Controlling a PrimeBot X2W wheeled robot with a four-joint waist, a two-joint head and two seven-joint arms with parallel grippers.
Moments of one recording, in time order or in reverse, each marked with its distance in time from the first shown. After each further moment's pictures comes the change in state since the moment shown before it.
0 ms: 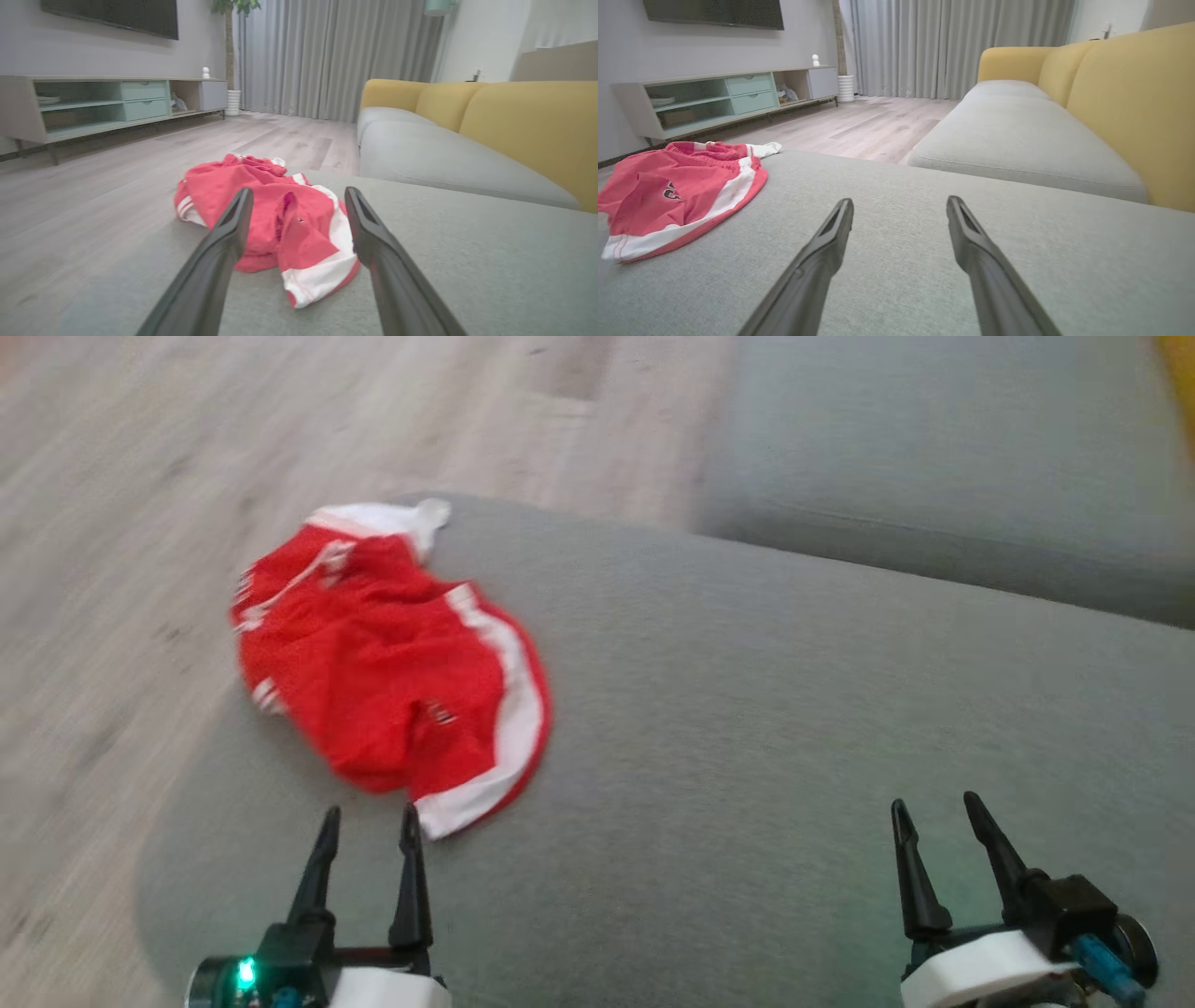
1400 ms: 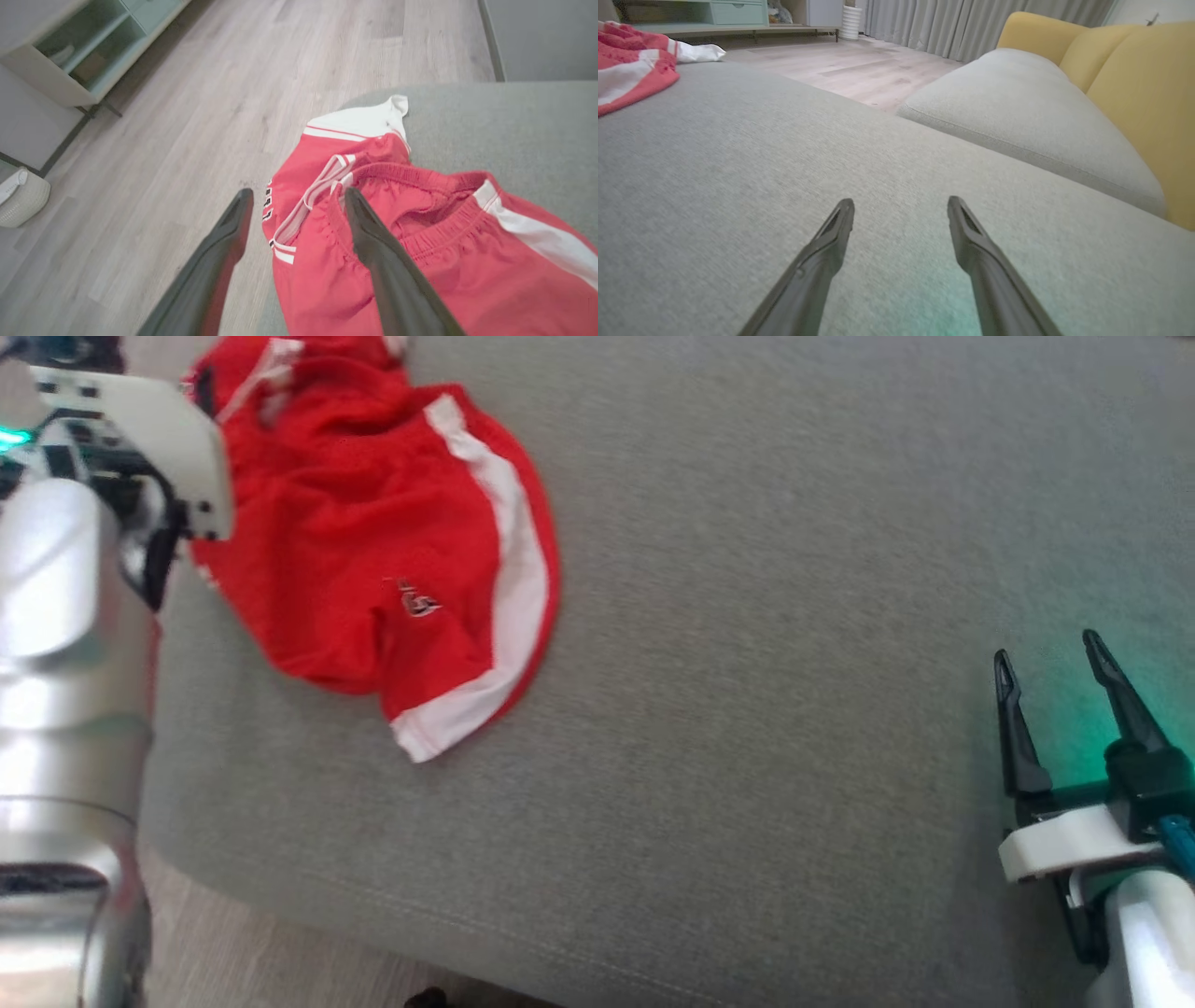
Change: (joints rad) left arm -1.108 0.195 0.086 0.702 0.072 -0.170 0.627; right arm -0.185 -0.118 -0.115 -0.081 -0.229 0.000 -0.001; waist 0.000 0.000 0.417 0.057
